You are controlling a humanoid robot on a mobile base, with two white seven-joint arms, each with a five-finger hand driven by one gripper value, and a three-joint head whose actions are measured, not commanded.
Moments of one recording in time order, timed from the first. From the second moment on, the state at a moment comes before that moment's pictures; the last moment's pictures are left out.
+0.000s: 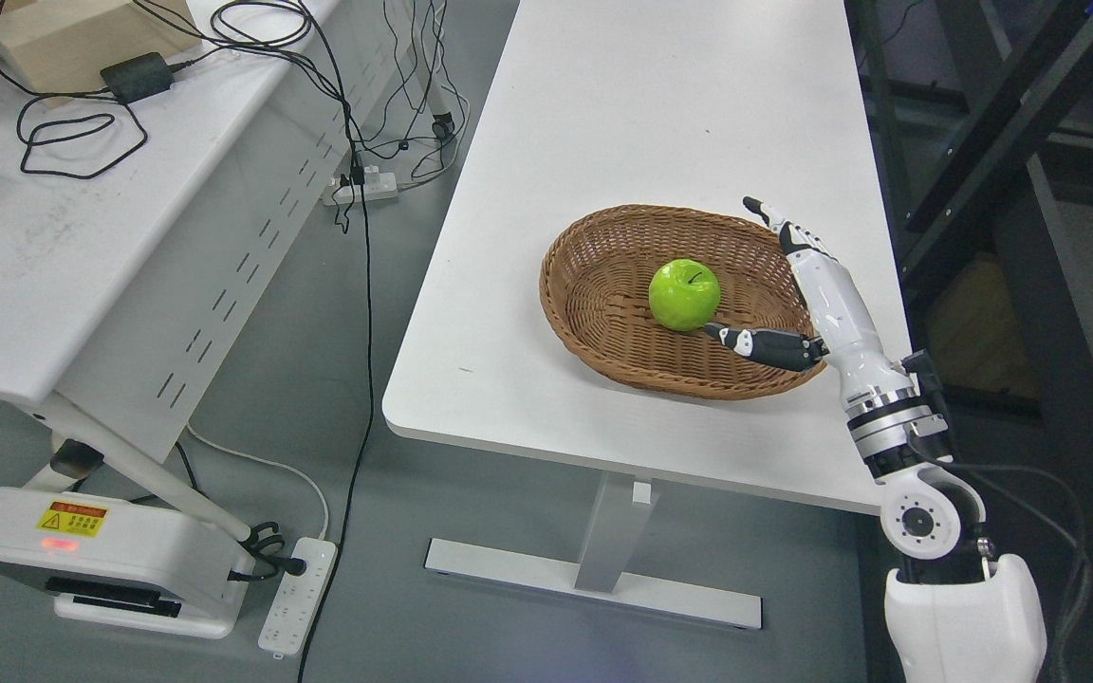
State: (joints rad) left arm -0.04 0.00 0.07 -0.10 0.04 -0.06 -0.14; right arm -0.16 -0.16 0.04 -1.67 0.63 -0.23 0.23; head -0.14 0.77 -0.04
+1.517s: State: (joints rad) left arm -0.04 0.00 0.07 -0.10 0.04 -0.06 -0.14; right arm -0.34 -0.17 0.20 -1.31 0.85 -0.23 0.26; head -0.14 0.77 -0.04
